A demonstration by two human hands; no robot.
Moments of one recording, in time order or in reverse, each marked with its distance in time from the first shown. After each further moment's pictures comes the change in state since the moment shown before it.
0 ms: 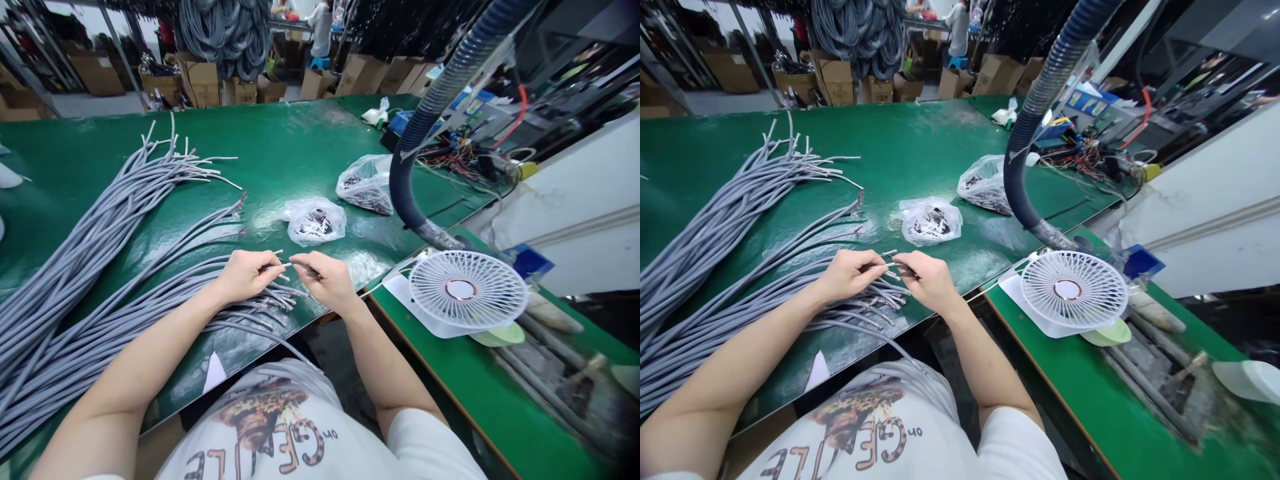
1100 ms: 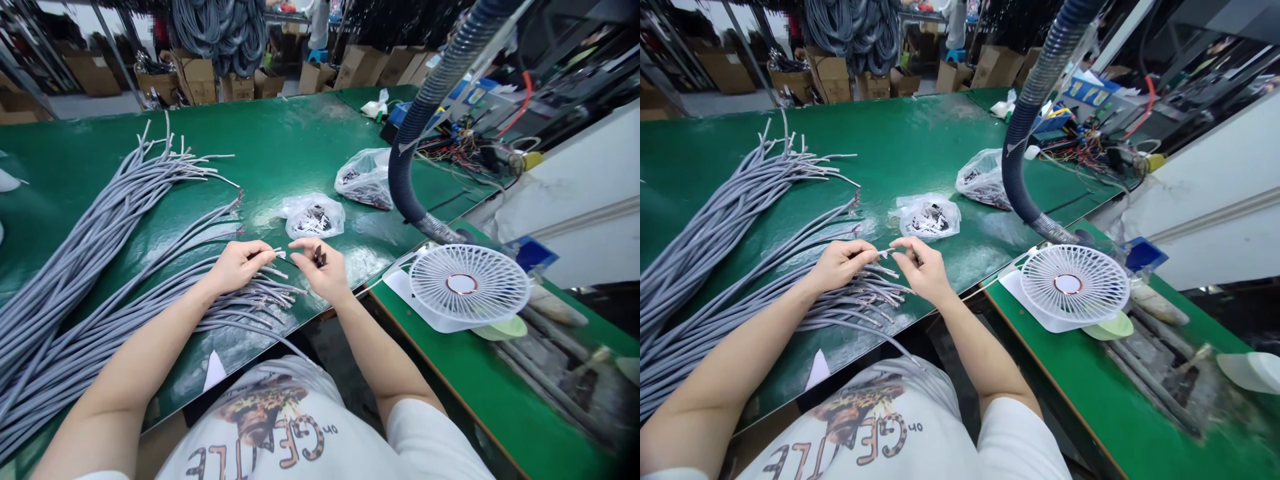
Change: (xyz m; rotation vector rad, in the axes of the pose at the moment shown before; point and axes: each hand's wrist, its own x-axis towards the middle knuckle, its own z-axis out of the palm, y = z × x) left_hand 0.008 -0.003 -0.011 -0.229 -0.005 -0.153; right_hand 0.008 -0.002 0.012 0.426 0.152 0.304
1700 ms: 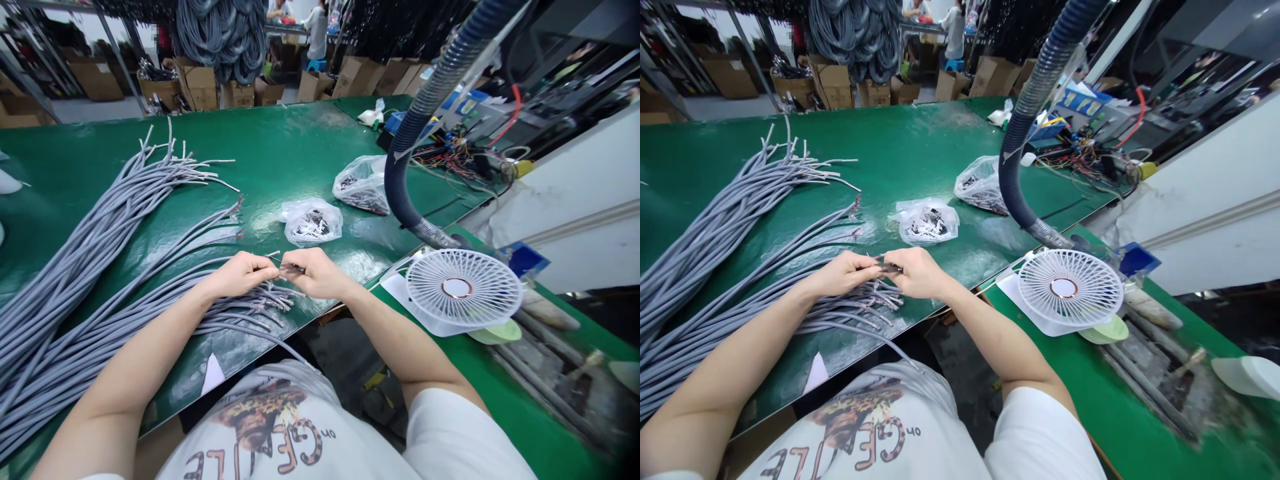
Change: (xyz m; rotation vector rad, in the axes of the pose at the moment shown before) left_hand 0.000 0.009 -0.003 -0.071 -0.329 -0.080; right_hand 0.024 -0.017 -0.013 -0.366 -0.530 -0.204
